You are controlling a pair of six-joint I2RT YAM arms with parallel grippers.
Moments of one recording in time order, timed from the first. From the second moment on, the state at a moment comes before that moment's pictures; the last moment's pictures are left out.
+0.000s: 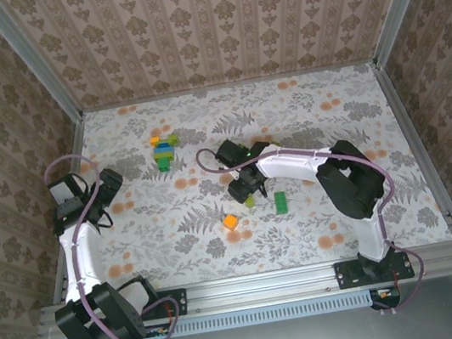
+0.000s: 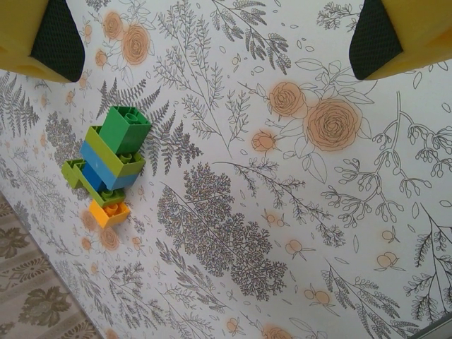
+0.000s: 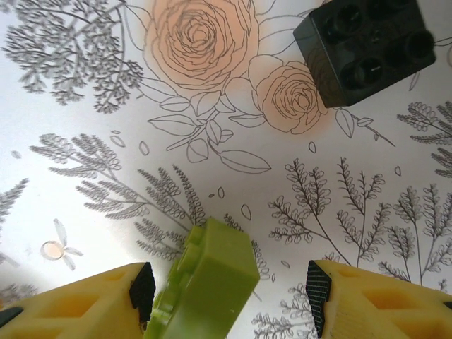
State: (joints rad) left arm 0.33 1.05 0.73 -0.44 0.29 -0.52; right arm 0.75 1.94 1.37 -0.71 0.10 0.11
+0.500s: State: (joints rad) left arm 0.33 1.05 0.73 -0.44 0.29 -0.52; right arm 0.75 1.89 1.36 -0.71 0.04 0.14
